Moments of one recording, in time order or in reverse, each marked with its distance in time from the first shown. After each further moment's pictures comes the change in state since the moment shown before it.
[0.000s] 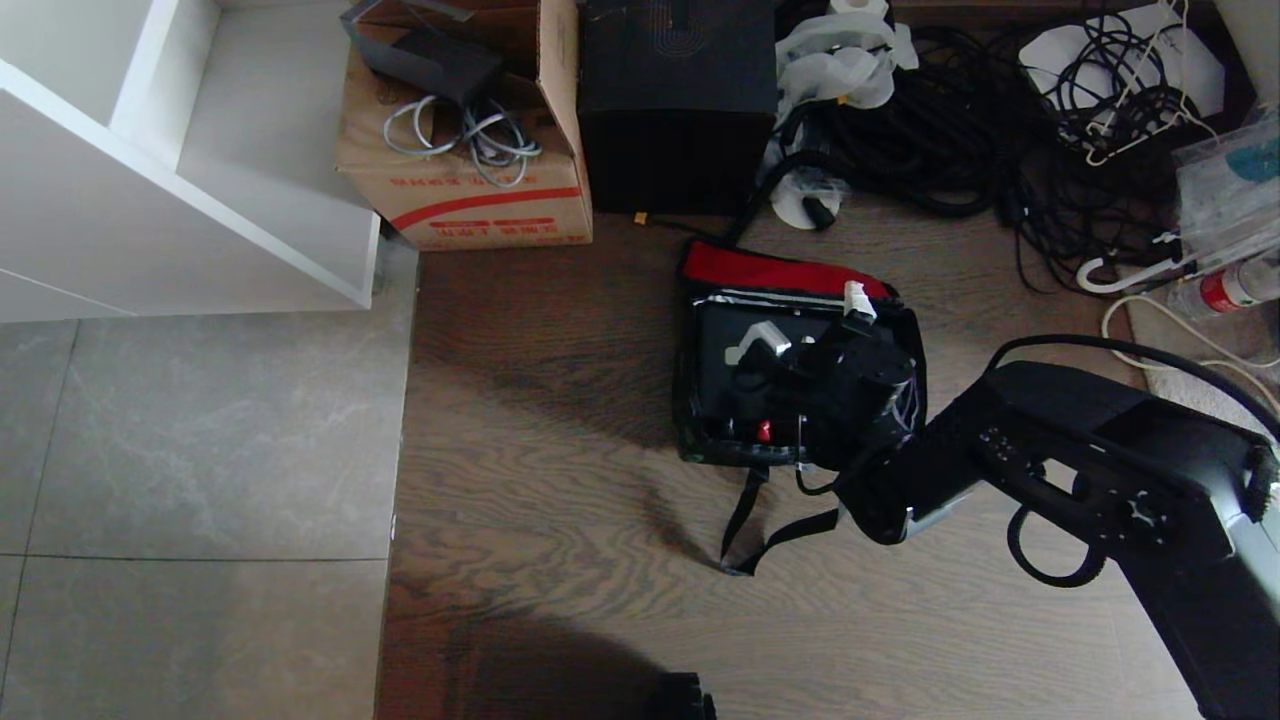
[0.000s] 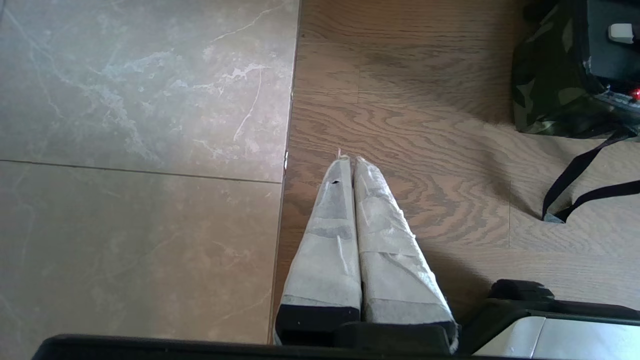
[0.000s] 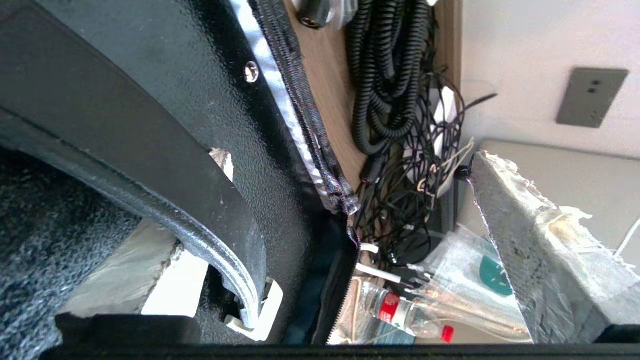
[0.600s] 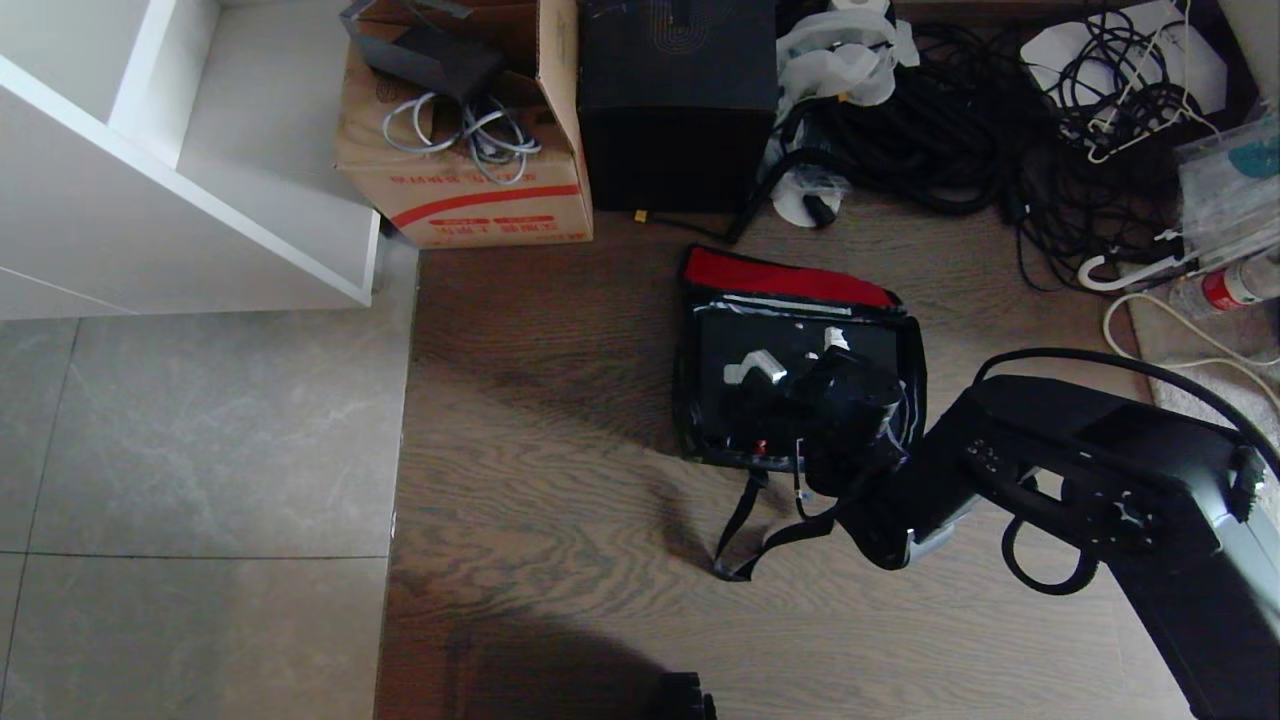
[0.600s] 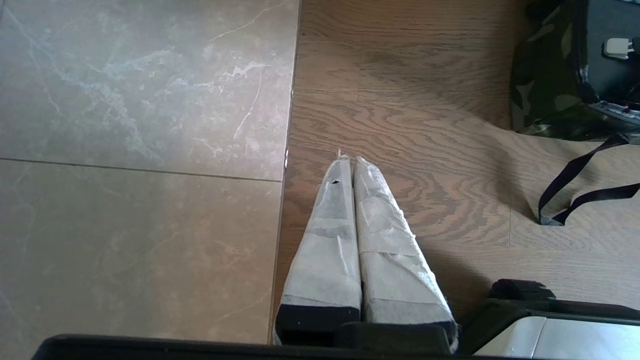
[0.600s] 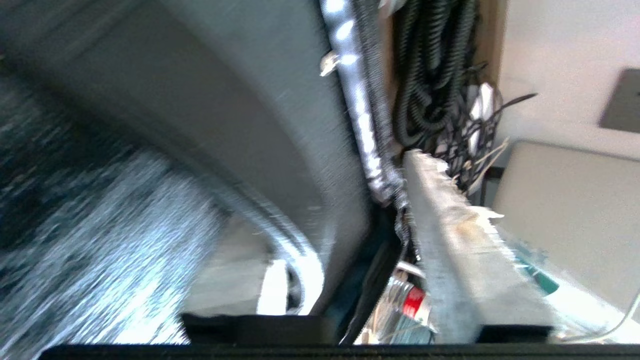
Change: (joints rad) left arm 0.000 0.000 0.000 0.000 0.000 0.000; right arm 0.024 -0.013 0.095 0.001 -0.002 0.045
